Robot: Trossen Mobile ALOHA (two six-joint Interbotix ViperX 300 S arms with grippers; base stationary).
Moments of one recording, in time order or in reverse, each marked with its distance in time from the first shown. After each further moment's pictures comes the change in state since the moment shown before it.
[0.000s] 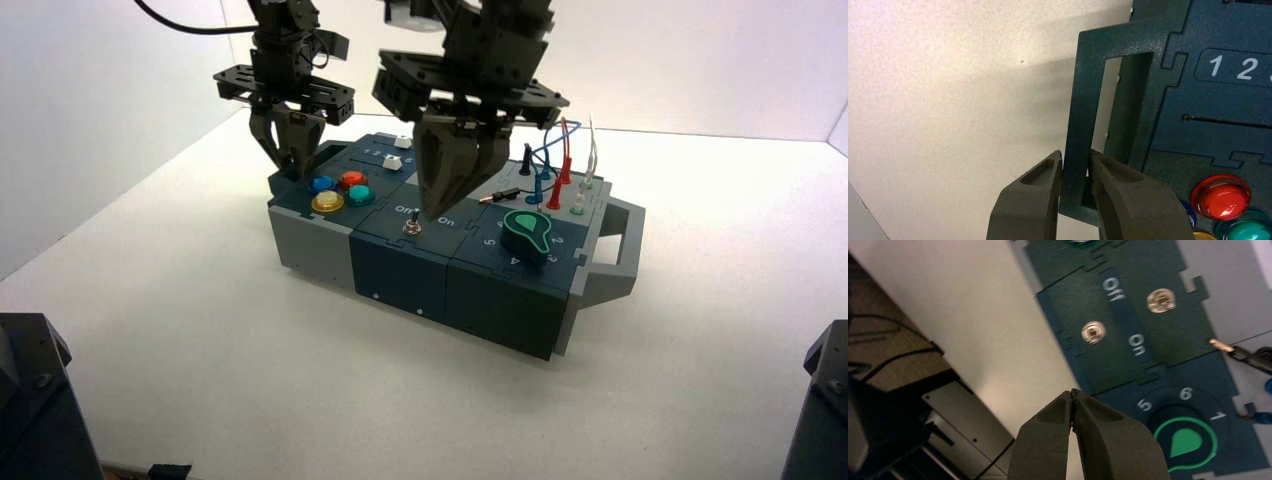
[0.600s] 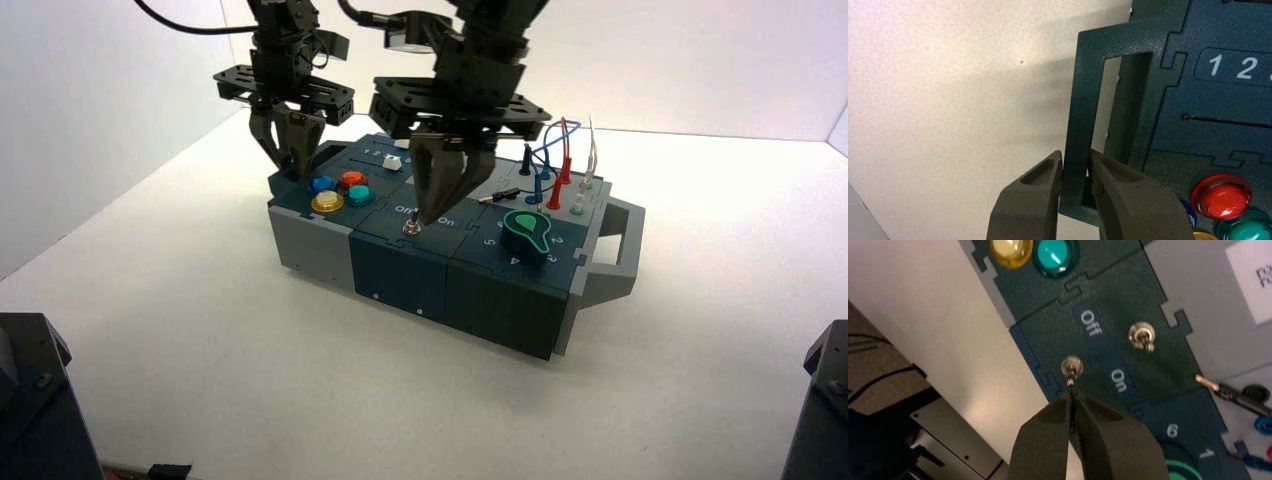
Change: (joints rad) left arm 0.002 0.002 0.002 0.000 -0.003 0.005; right arm -0.028 0.115 -0.080 -0.015 -0.014 -0.005
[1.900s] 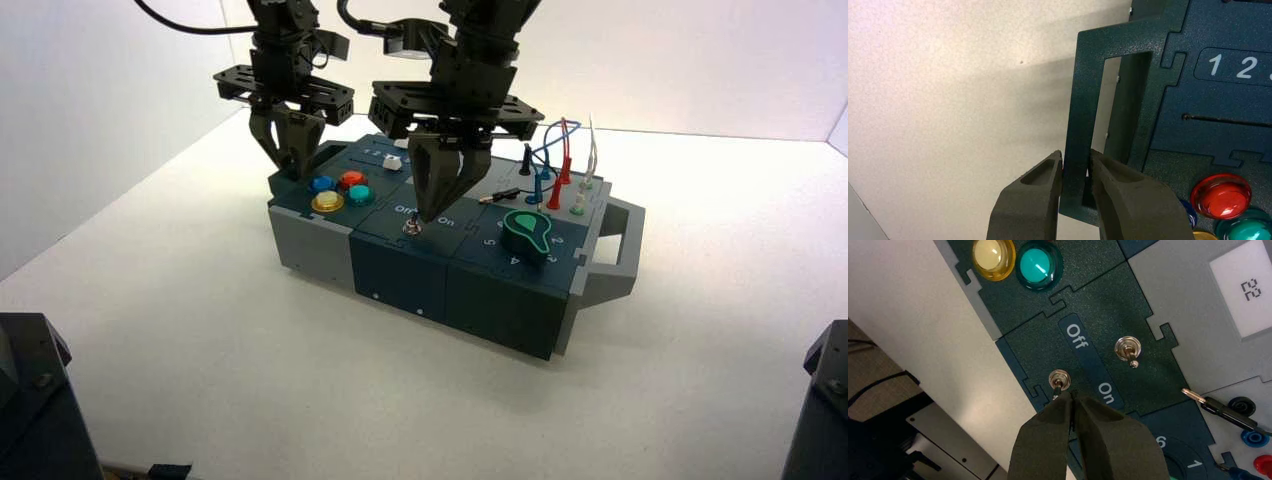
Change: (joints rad) left arm 0.000 0.000 -0.002 -0.002 0.000 0.003; right arm -0.026 0.034 -0.038 -0.011 0.031 0.000
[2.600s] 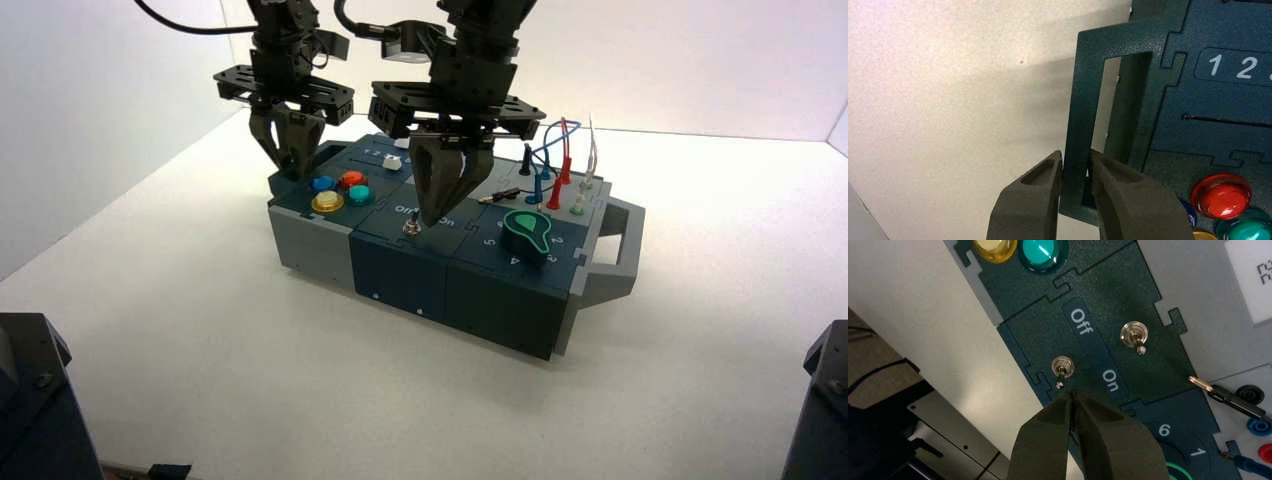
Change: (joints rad) left arm 0.002 0.000 0.000 0.000 0.002 0.000; right arm 0.002 0.002 -0.003 -0.002 0.060 0.000
